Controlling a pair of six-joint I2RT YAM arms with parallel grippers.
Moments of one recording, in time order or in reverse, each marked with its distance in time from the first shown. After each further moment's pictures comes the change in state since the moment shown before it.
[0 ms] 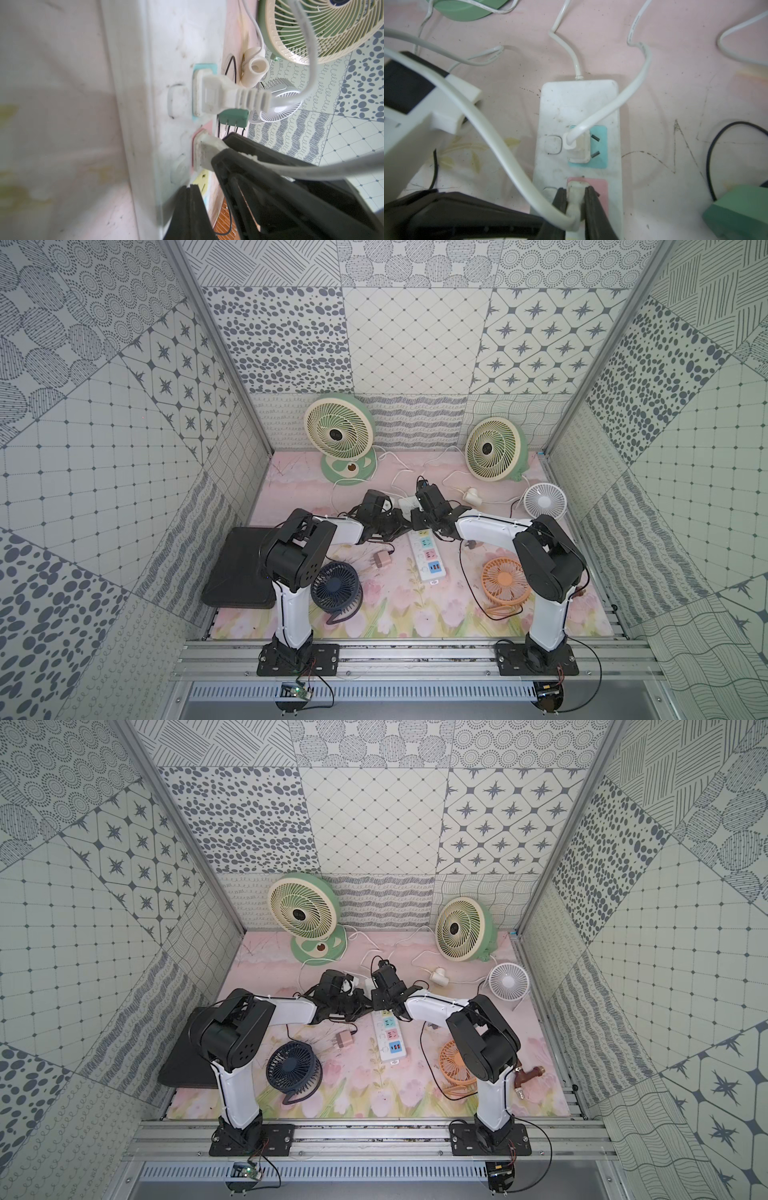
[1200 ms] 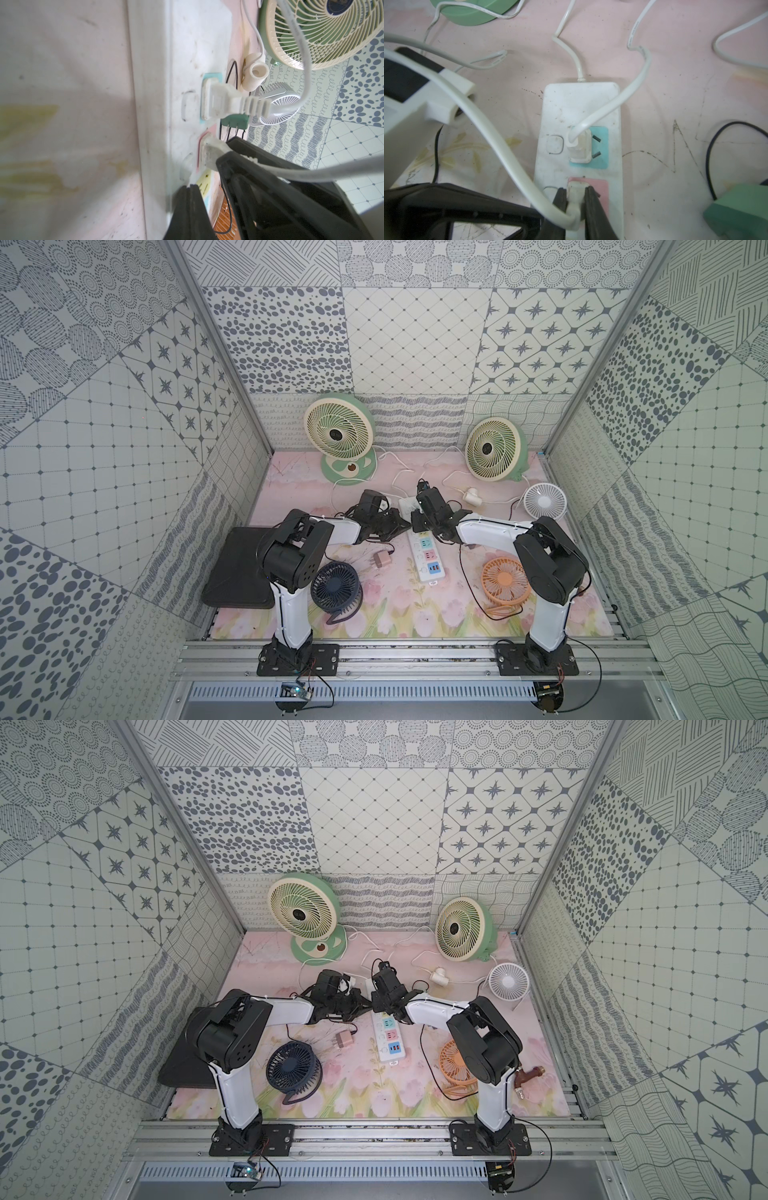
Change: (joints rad) left arm 0.021 -0.012 -0.014 -0.004 0.003 0.000; right arm 0.013 -0.020 -0.051 0.066 0.017 -0.006
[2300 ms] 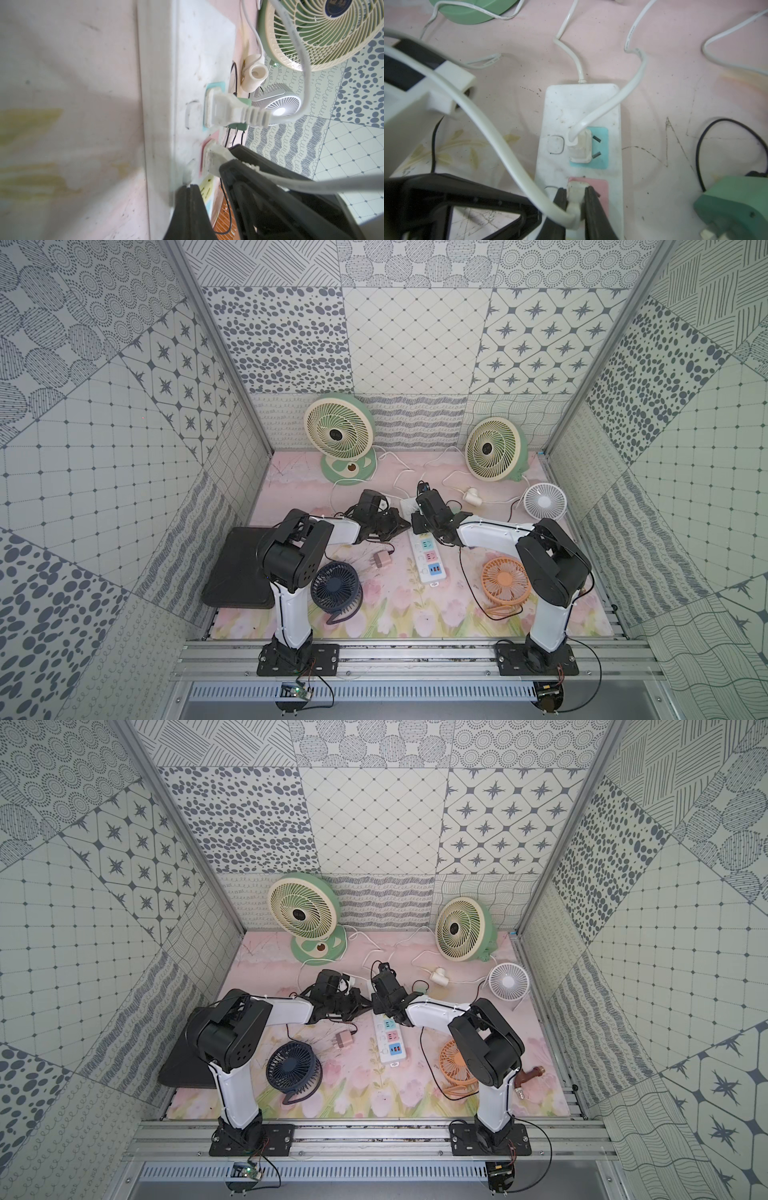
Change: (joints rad) left arm 0.005 0.002 0.000 0.004 0.003 0.000; right arm 0.019 -0.019 -0.017 0.003 0.034 -0.009
